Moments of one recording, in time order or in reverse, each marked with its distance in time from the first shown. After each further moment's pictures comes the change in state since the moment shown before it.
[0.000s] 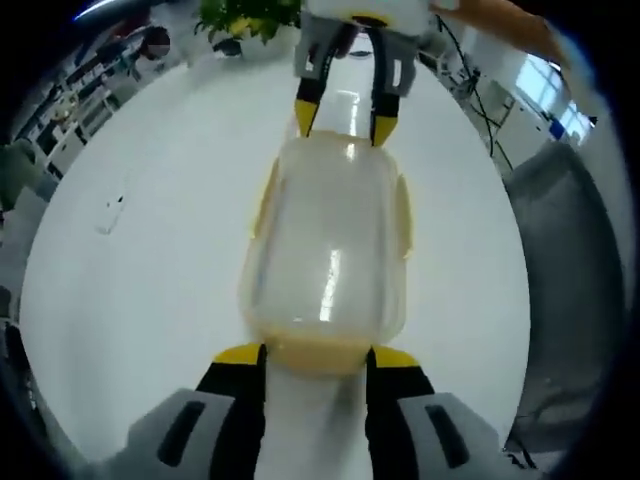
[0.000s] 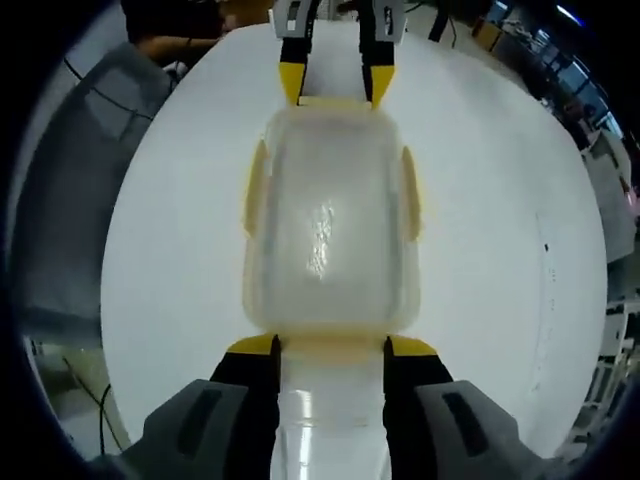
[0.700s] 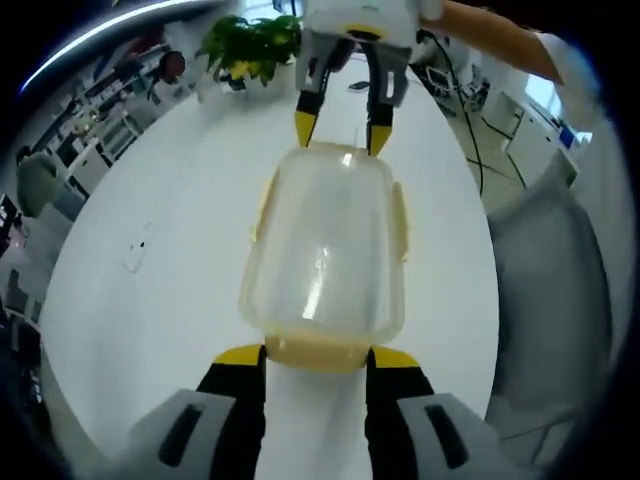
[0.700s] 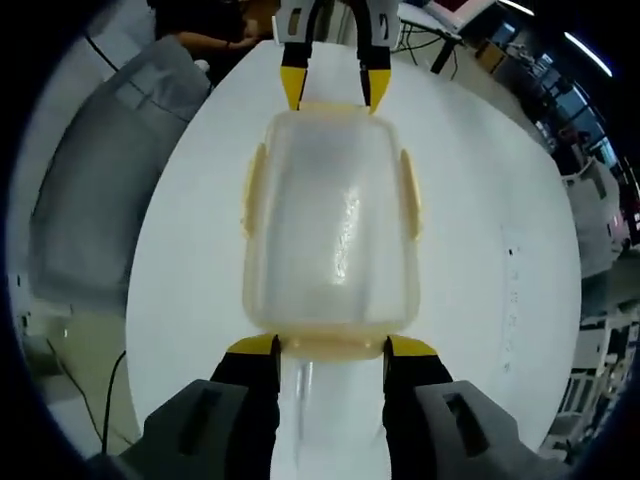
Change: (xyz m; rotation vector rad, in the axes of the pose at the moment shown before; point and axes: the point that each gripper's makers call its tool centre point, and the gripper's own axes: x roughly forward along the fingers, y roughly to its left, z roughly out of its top) left arm -0.044 -0.039 0.055 -0.004 -0.072 0.097; right arm -0.069 0.024 -0.018 -0.067 -0.034 -0.068
